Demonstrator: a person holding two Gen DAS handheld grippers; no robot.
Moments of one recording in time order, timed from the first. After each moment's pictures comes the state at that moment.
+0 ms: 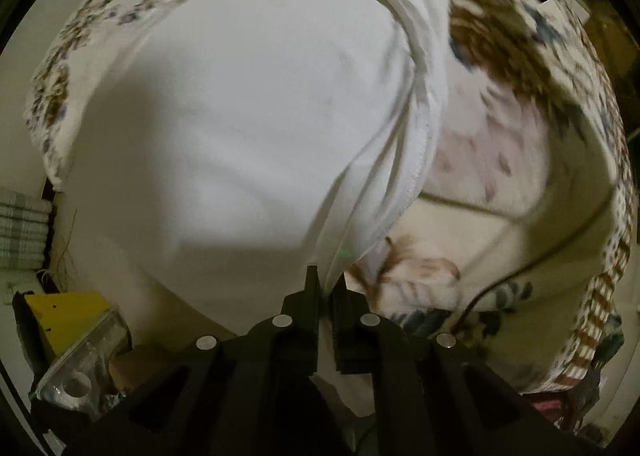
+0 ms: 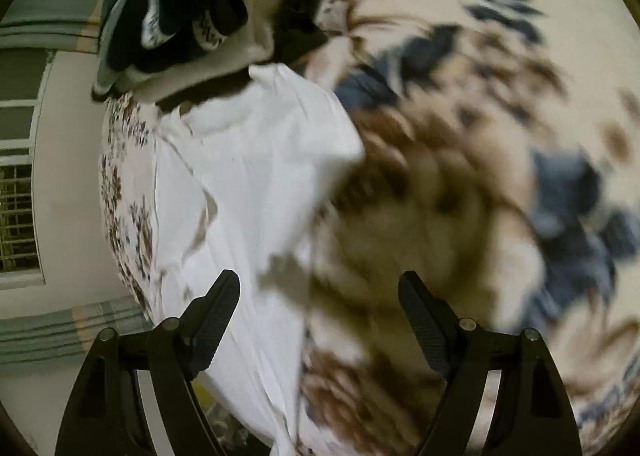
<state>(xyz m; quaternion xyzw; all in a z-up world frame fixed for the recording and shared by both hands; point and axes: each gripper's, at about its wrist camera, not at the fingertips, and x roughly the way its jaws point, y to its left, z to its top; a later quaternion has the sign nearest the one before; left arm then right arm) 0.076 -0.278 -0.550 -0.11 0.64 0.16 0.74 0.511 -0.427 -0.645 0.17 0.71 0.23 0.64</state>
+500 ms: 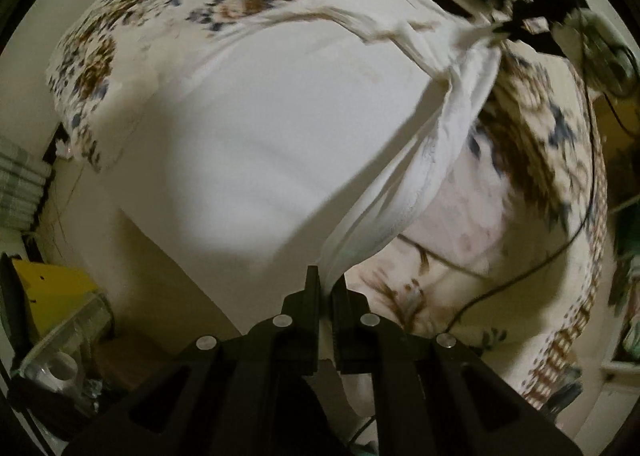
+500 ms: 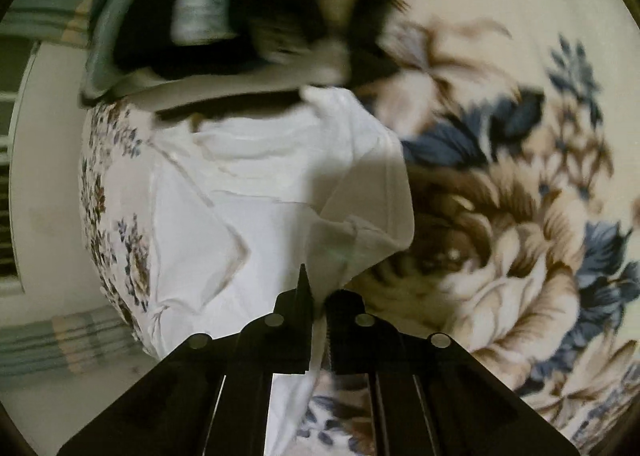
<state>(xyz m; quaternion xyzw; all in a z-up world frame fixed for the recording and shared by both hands) 0.059 -0.200 -0.494 -0.20 0.59 0.19 0.76 0.530 -0.345 -0.617 0.11 0.71 0.21 0.66</state>
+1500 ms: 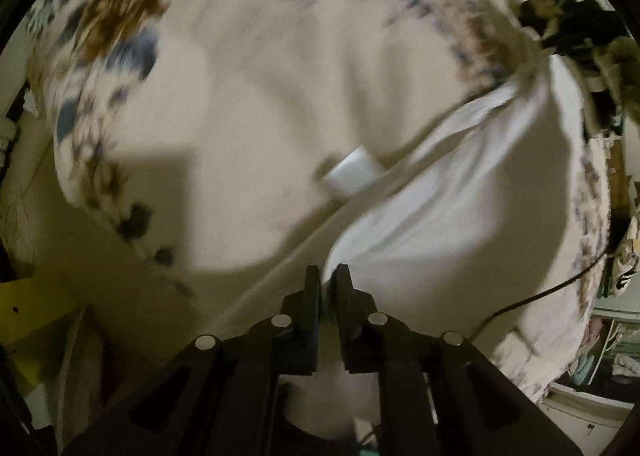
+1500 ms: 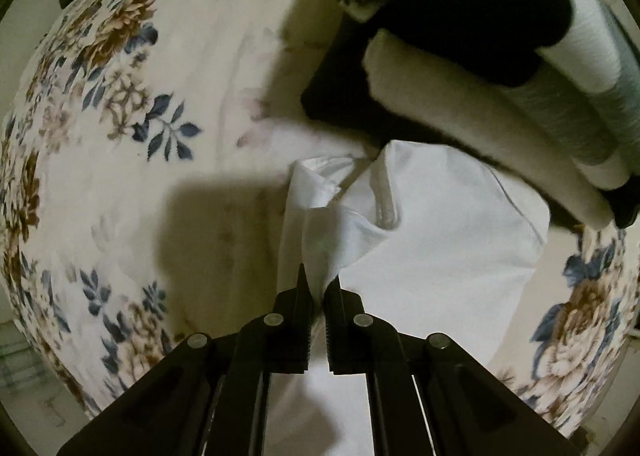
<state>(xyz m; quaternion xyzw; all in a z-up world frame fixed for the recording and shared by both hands) 0.043 0.112 -0.598 -0.32 0.62 0.15 0.70 0.530 -0.007 -0.628 -0.08 0.68 0.12 0.72</state>
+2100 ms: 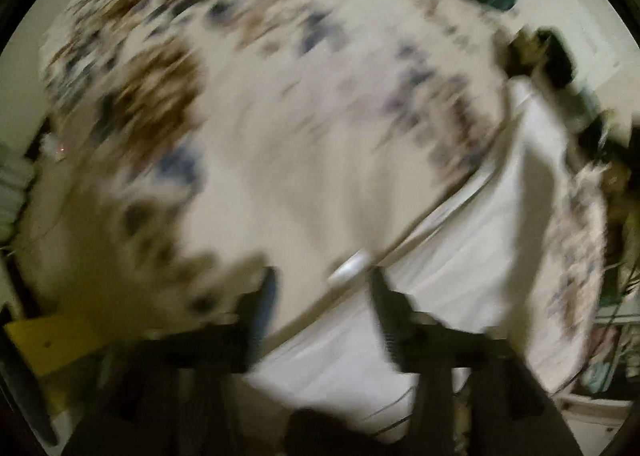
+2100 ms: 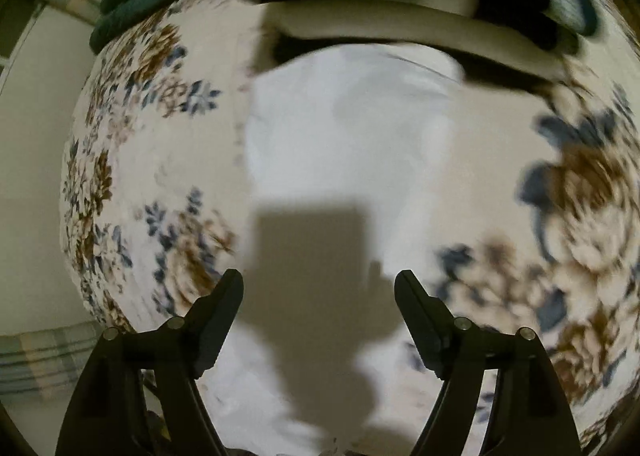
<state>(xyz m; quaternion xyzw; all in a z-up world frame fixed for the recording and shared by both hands) 0.078 0.132 -0.496 -0.29 0.56 0.16 0.76 0.433 -0.147 -0.574 0.06 0.68 0.16 0.71</state>
